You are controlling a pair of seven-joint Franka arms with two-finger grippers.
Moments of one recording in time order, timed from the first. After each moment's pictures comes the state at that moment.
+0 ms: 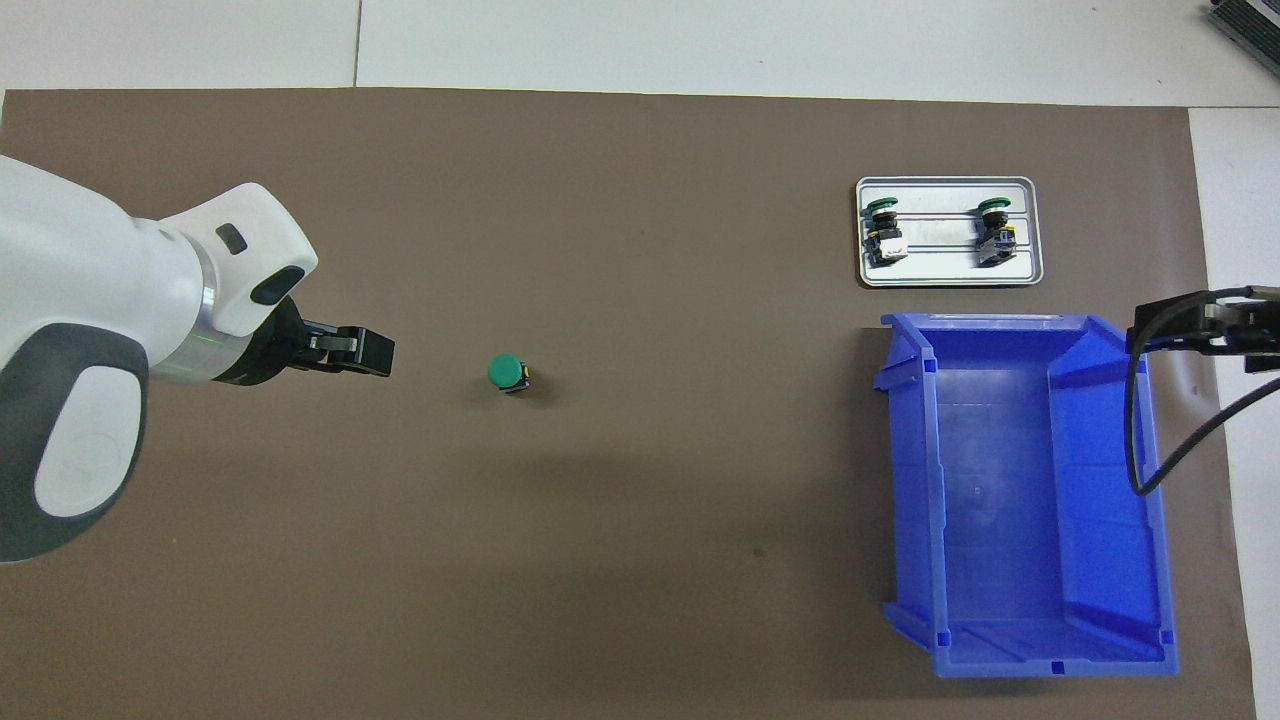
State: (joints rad) left arm -0.25 -0.05 -0.06 -1.82 -0.15 1.82 -0.13; right arm 0.06 -0.09 -0.09 -1.69 -0.05 1.62 0.15
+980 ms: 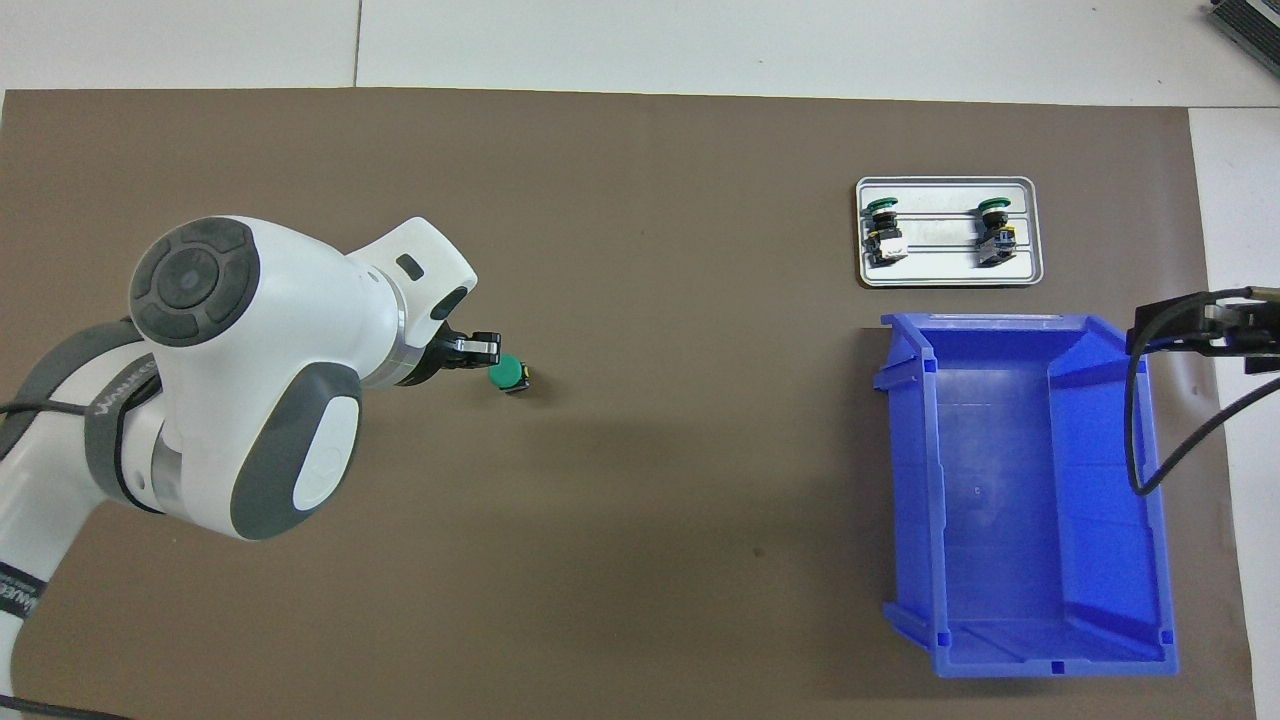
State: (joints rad) left arm -0.37 0.07 -0.06 -1.94 -0.15 2.13 -0.26; right arm 0.05 -0.09 -0.09 -1.70 -0.05 1.62 0.15
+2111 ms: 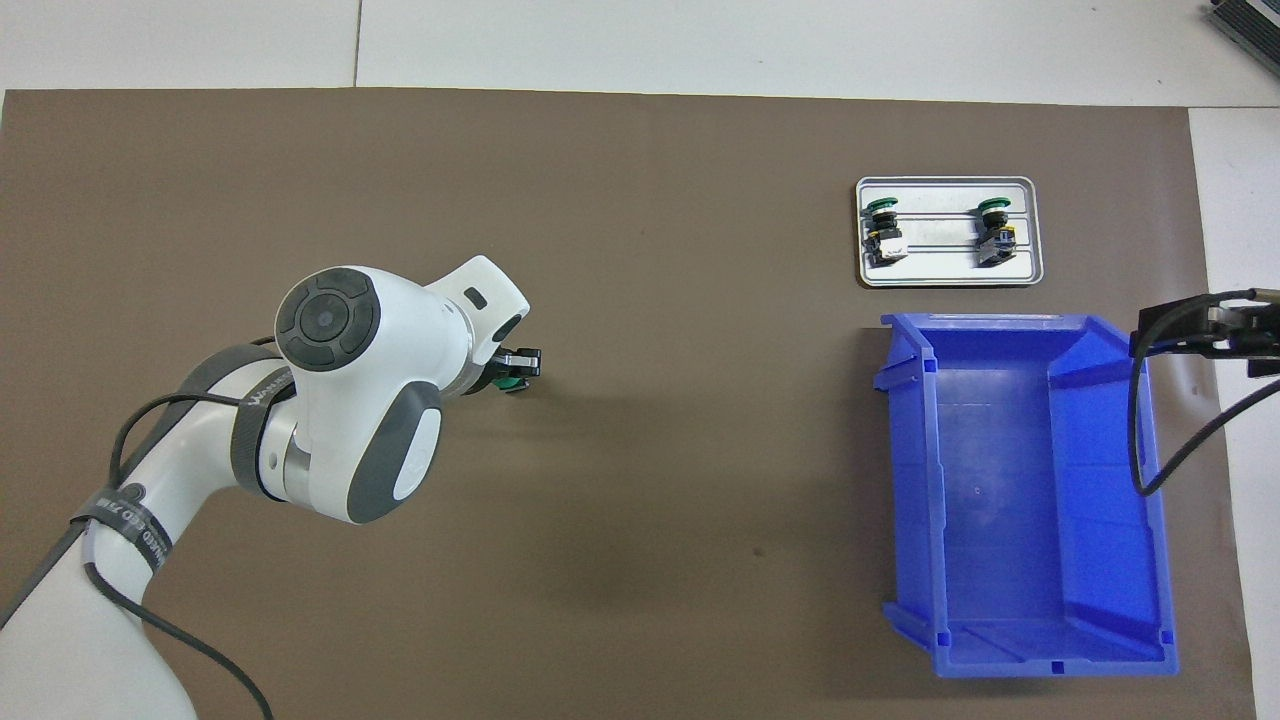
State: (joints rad) left arm -0.41 0.17 -0.06 -2.03 -0.15 2.30 -0.26; right arm 0.05 -0.09 -0.09 -1.70 -0.05 1.62 0.15
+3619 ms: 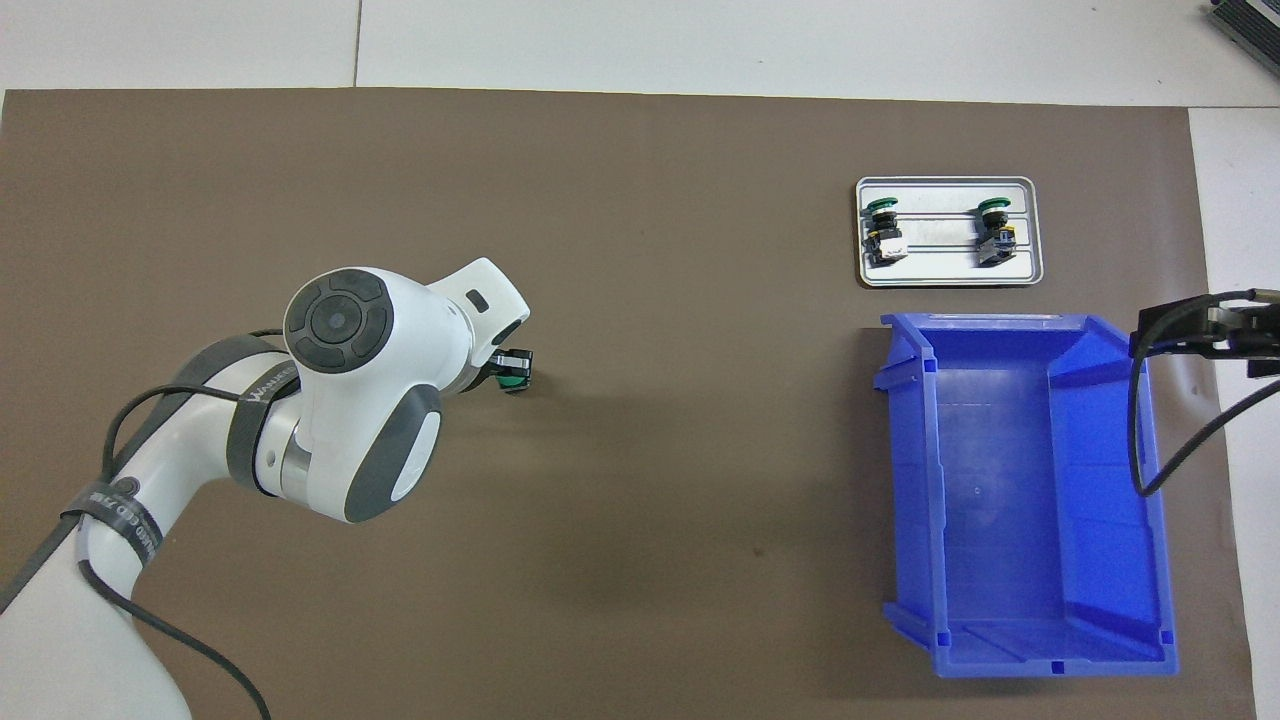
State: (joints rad) left arm -0.41 0.16 -0.05 -2.00 -0.06 2.27 -0.26; right arm 0.05 -0.09 -0.09 -1.70 -0.05 1.62 0.15
